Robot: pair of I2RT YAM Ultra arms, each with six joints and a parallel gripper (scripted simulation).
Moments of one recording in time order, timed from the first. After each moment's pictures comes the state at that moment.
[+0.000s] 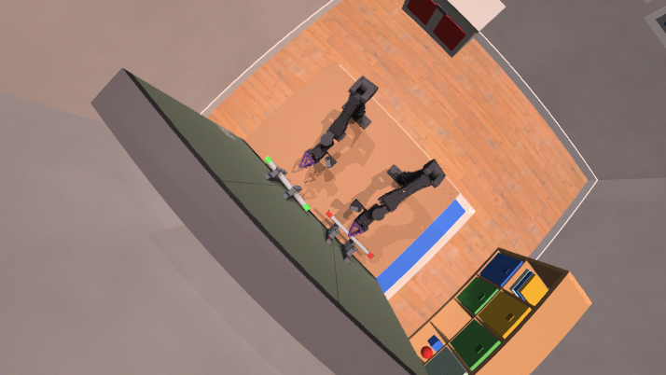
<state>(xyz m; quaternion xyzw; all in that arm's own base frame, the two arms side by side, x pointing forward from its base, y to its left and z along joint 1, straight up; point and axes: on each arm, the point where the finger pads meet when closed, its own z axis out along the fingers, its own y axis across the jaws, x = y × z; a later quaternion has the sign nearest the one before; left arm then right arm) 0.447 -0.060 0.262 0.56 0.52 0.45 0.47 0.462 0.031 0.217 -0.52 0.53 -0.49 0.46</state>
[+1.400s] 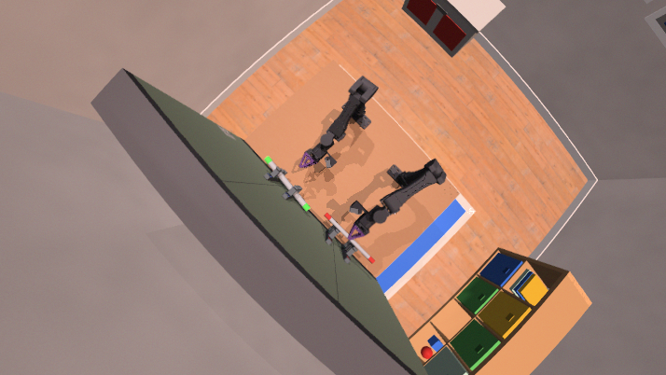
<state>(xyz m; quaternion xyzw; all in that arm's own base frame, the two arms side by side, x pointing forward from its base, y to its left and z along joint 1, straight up) 0.453 -0.063 0.323 0.56 0.52 0.45 0.47 0.462 0.031 0.215 -0.53 0.53 -0.49 0.45</state>
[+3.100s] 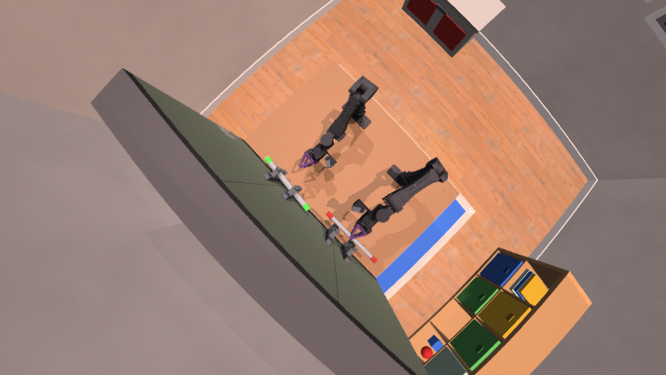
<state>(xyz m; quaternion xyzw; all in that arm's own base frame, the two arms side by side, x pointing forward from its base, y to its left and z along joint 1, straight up) 0.442 -0.062 0.337 0.56 0.52 0.45 0.46 0.461 0.031 0.214 -0.53 0.53 -0.48 0.45</state>
